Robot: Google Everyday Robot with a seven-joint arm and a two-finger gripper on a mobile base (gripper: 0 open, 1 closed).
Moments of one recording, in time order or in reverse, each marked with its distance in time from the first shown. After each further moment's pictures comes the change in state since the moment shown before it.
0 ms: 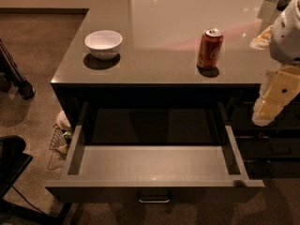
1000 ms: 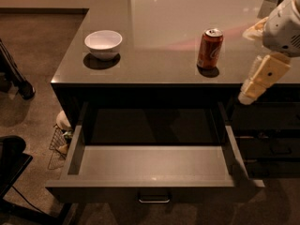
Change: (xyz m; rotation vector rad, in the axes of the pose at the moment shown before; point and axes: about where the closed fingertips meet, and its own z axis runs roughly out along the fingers) arm -0.007 -0.053 0.023 0.024 -0.167 0.034
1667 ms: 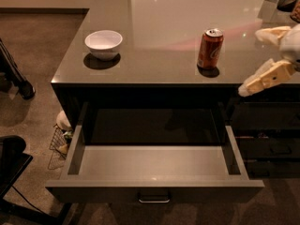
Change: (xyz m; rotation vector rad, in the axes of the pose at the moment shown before) arm 0.023 -0.042 0.019 0.115 -0.410 0.109
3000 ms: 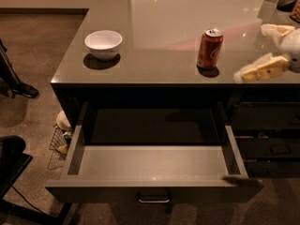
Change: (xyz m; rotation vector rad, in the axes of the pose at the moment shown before) arm 0.001 -0.038 0.008 0.111 -0.228 0.078
